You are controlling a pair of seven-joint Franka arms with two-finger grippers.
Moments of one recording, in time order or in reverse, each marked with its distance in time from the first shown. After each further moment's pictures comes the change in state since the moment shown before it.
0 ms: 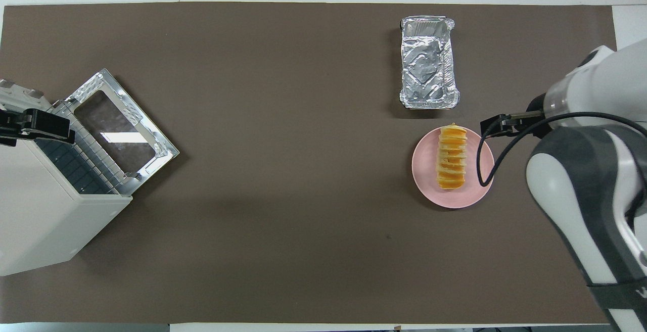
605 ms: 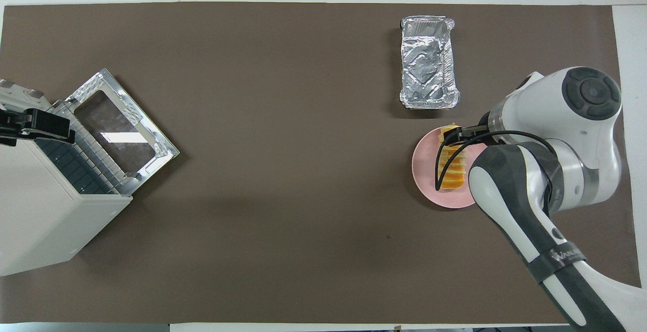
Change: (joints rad) left arm 0.000 0.000 0.000 0.000 0.000 0.000 0.000; right arm 0.030 0.061 0.001 -0.305 -0.006 0.390 0.000
